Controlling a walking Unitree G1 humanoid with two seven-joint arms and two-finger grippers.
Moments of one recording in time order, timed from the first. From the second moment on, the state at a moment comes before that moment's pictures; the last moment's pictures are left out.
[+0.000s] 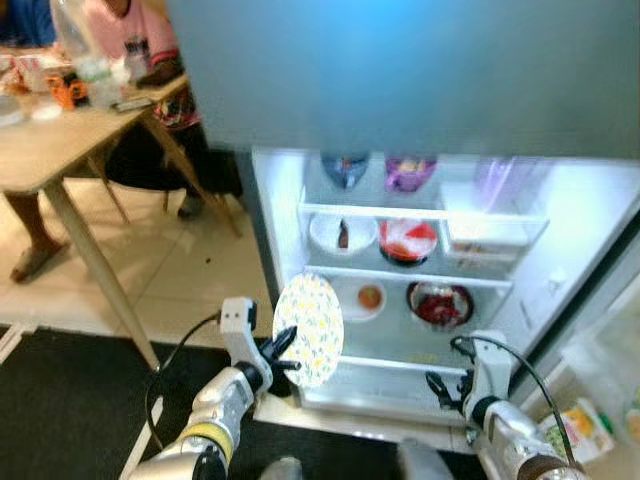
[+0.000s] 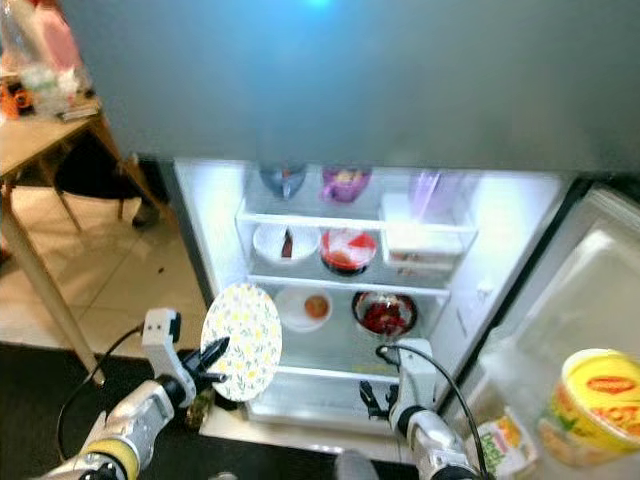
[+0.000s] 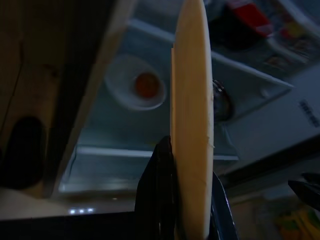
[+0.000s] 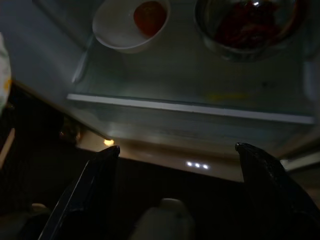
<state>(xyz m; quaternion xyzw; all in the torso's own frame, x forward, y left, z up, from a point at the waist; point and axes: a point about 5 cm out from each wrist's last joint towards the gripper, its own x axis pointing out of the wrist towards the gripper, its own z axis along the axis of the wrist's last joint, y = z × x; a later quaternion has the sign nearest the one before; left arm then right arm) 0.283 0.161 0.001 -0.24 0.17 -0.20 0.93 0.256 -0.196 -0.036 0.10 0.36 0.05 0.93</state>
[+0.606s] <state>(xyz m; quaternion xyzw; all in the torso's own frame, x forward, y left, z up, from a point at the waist) 0.274 0.160 0.002 -0.41 0.13 -0.25 0.87 0.276 -0.185 -0.019 0.28 0.29 0.05 0.91</state>
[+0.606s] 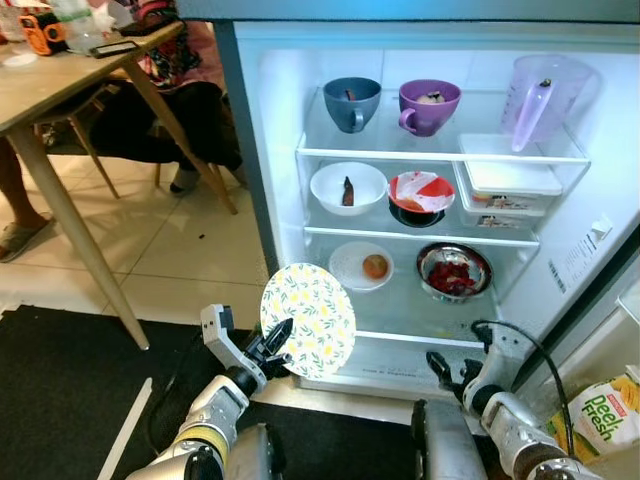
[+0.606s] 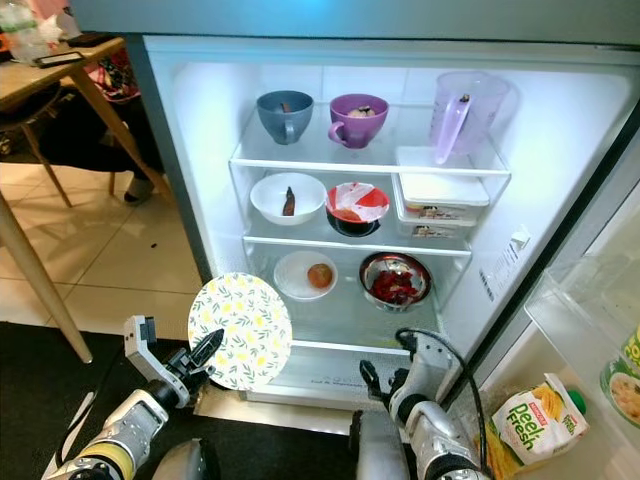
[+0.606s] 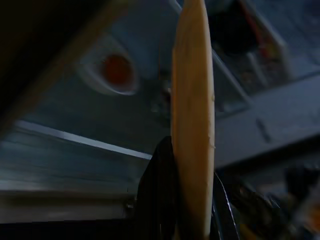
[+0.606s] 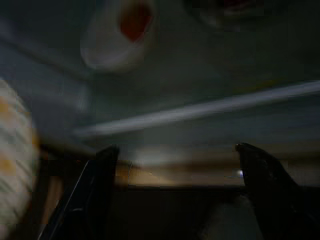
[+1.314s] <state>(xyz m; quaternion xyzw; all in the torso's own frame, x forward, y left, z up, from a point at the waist) 0.248 0.165 -0.006 -0.52 0.12 -0.30 0.79 0.286 -0.173 0.003 0.45 0.22 0.17 0.84</state>
